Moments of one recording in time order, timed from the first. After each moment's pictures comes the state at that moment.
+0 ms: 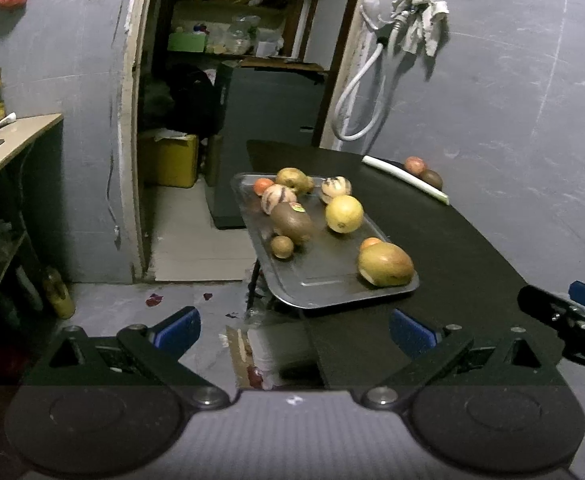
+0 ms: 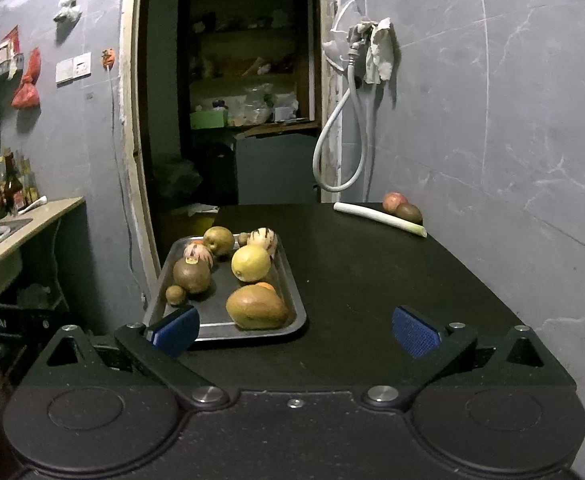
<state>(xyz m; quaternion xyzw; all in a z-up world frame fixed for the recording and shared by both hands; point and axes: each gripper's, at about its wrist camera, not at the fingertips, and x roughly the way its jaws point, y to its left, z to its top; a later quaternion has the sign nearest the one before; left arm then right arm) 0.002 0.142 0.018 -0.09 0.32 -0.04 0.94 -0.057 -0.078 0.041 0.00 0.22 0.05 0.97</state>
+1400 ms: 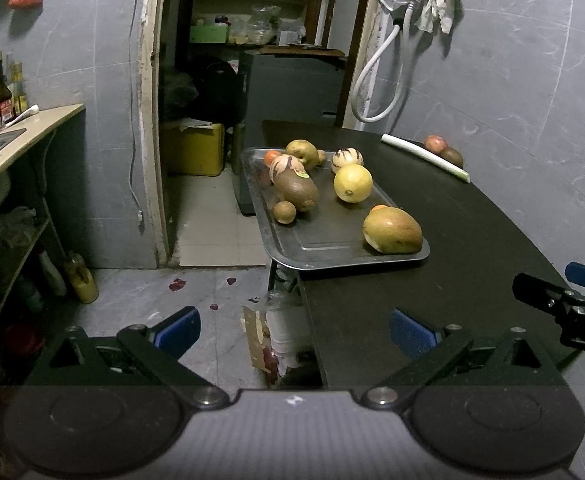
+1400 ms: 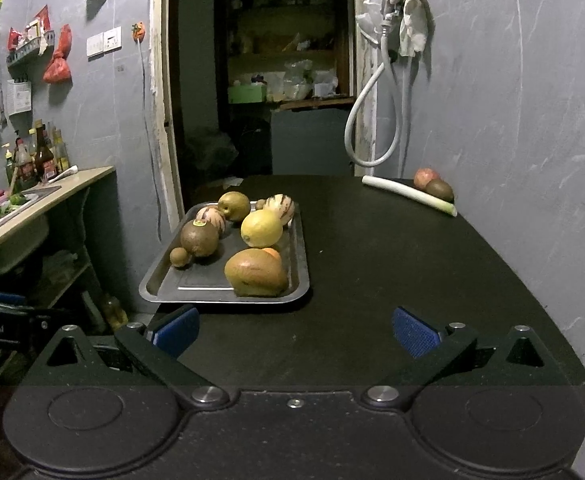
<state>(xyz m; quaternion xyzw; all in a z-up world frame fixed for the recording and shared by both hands) -0.010 0.106 -0.005 -0.07 0.34 0.01 0.94 -0.032 -0.110 0.013 -0.02 0.25 0.12 0.96</state>
